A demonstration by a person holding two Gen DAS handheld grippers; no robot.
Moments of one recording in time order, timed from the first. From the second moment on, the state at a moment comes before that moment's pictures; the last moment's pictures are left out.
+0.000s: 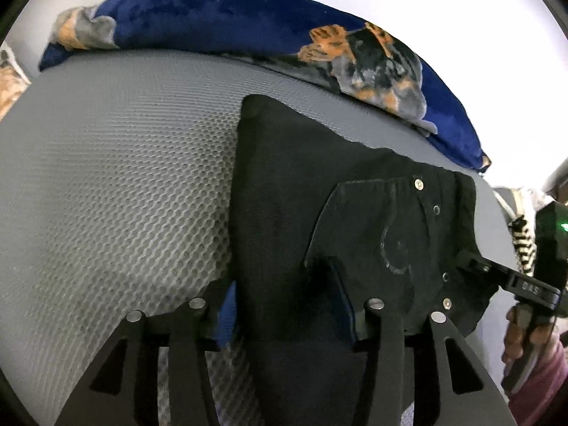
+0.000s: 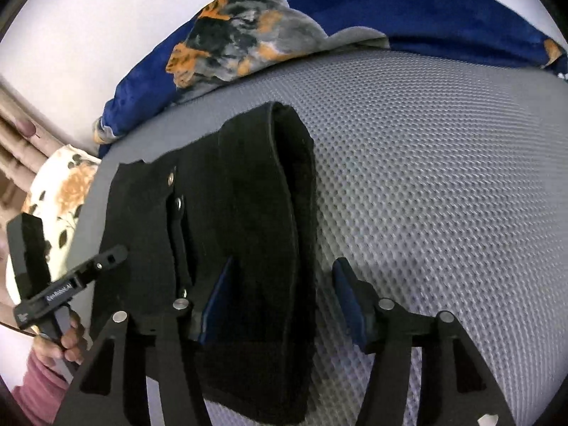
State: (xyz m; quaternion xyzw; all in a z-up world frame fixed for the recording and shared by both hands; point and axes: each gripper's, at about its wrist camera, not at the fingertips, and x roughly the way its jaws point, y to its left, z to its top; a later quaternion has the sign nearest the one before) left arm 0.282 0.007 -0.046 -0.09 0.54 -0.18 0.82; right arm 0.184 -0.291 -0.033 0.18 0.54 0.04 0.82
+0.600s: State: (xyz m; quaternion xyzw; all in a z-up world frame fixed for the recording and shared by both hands) left arm 0.165 0.004 0.020 0.06 0.50 -0.02 0.86; right arm 0.104 -0.219 0.041 0.04 0.46 -0.03 0.89
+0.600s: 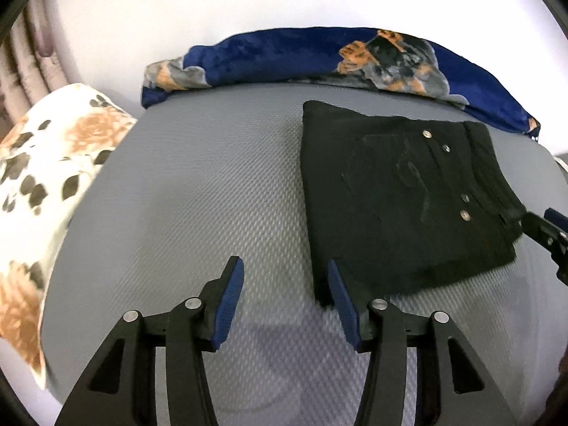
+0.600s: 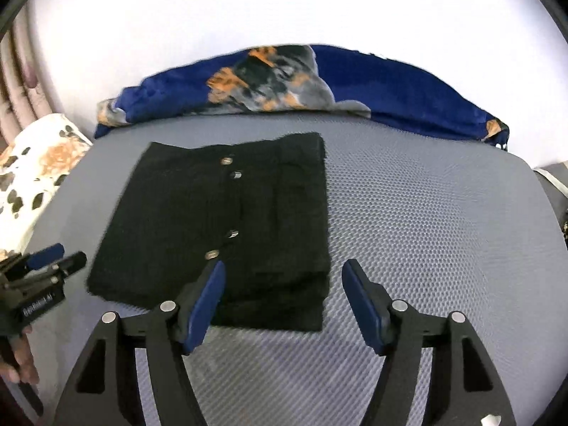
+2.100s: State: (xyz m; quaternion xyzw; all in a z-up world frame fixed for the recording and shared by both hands) left arm 0.067 0.004 0.054 0.04 0.48 0.01 0.88; right arm 0.015 -0.167 0.072 0.01 0.42 -0.04 0.91
